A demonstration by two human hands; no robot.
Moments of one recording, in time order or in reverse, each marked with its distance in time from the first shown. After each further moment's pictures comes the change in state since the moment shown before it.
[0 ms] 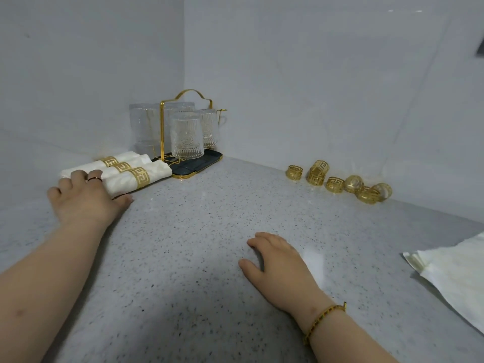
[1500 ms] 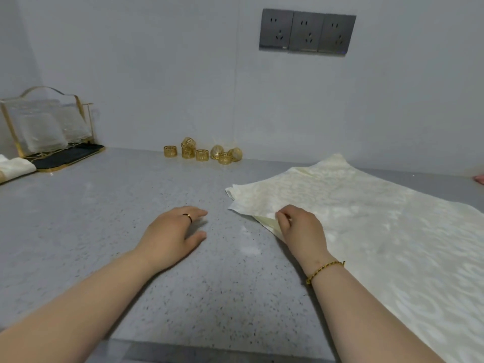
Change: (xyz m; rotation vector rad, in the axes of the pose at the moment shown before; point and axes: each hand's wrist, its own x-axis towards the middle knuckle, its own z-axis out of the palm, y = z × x) left_hand -0.305 0.206 -0.080 -0.431 -0.368 1.063; right_hand -0.243 0.170 -0.109 0.090 0.544 0.492
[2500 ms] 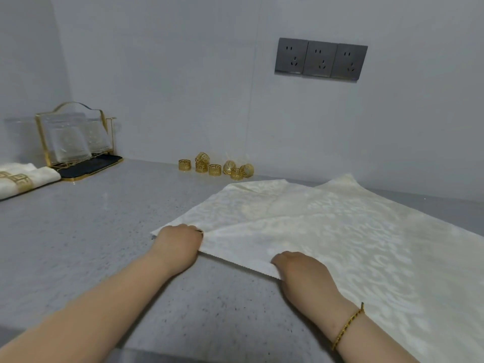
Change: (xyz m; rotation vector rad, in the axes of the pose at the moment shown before) left_hand 0.013 -0.018 0.003 0.552 -0.193 -0.066; right_hand -0.034 -0.015 -0.002 -0.512 -0.350 -0.326
